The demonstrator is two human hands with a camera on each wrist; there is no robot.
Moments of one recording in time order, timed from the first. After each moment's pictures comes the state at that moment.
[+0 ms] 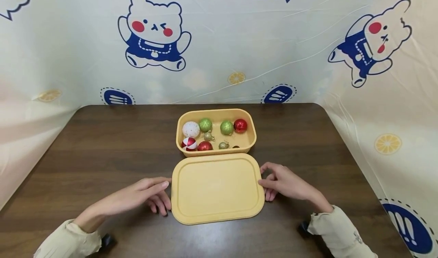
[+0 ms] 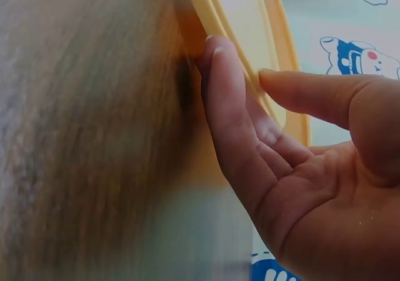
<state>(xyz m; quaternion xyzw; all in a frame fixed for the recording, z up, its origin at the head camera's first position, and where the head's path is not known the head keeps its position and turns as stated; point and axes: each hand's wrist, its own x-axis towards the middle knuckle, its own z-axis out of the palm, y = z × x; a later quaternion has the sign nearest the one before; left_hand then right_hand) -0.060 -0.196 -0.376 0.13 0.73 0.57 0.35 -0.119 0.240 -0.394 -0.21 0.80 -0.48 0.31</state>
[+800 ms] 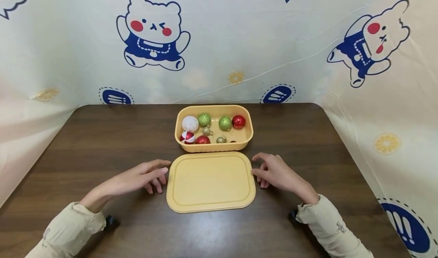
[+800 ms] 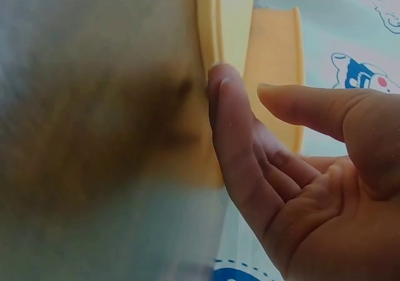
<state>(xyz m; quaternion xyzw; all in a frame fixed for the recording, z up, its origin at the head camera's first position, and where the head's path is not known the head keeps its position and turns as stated) -0.099 -0.207 -0.375 0.10 0.82 0.48 0.30 -0.135 0.215 -0.389 -0.21 0.88 -0.38 0.20</state>
